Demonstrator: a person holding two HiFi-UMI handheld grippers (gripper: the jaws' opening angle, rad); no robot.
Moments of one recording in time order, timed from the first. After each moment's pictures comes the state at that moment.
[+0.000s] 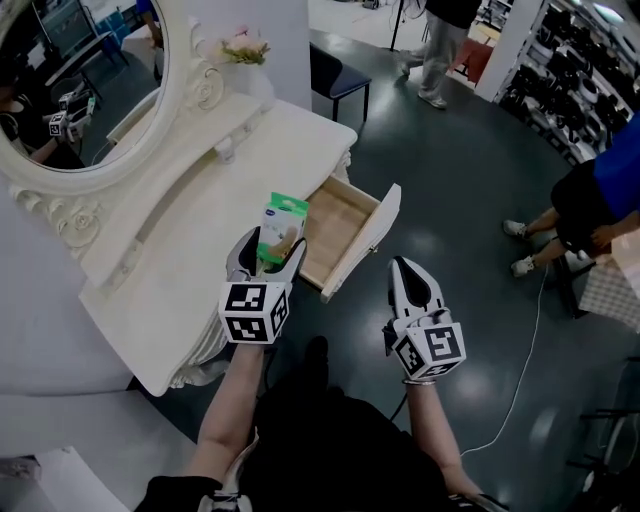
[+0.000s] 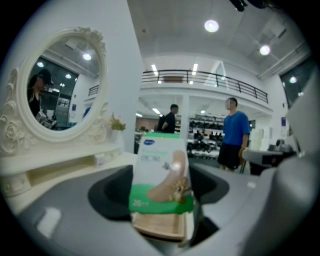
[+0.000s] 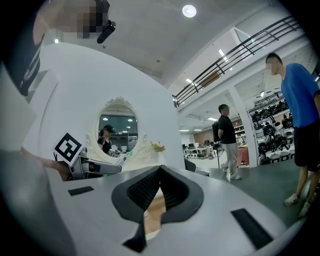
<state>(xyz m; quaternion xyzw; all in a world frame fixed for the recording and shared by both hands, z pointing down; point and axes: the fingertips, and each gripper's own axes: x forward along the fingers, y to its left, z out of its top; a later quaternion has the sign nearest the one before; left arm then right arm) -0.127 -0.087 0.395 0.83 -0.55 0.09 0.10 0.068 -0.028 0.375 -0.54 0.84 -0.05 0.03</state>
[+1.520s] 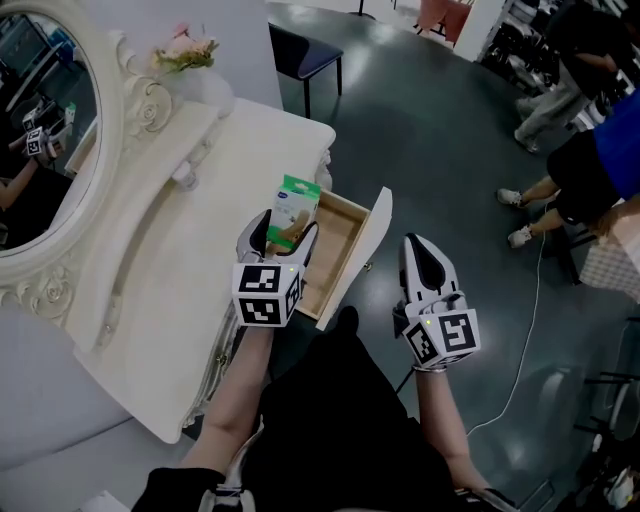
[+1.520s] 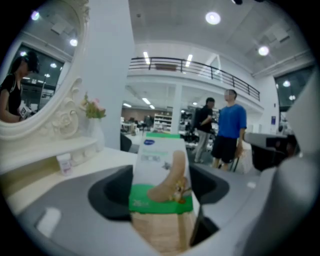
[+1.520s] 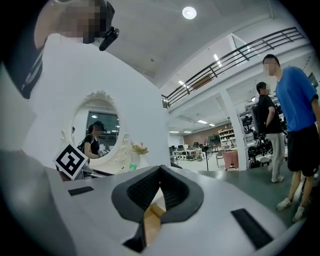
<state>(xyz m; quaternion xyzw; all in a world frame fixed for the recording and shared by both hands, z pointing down) -0.065 -0.231 0.434 0.86 -0.48 0.13 0.12 0.109 -0.150 0.369 -0.59 0.80 -0.05 0.03</state>
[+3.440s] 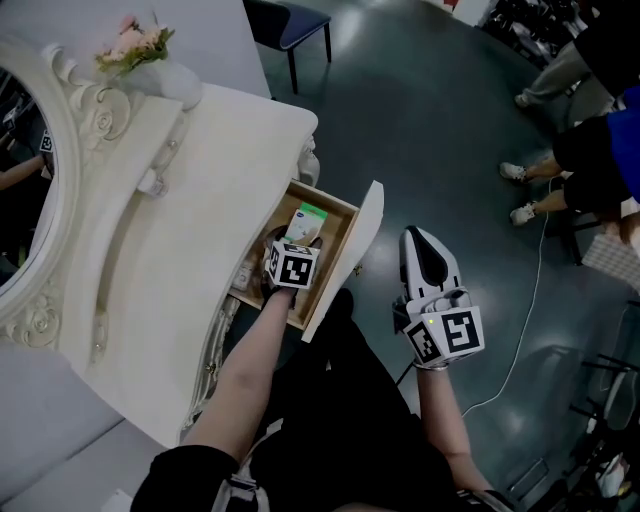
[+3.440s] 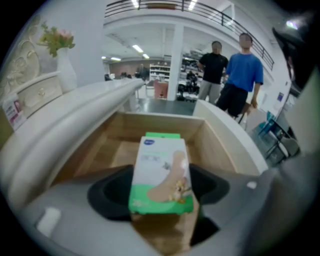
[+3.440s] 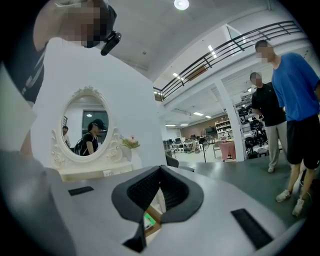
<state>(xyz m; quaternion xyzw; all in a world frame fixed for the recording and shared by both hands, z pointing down) -0.003 -0.272 0.682 0.80 -0.40 0.38 0.23 0.151 -0.208 0.399 -0.60 0.80 -0.10 0.02</state>
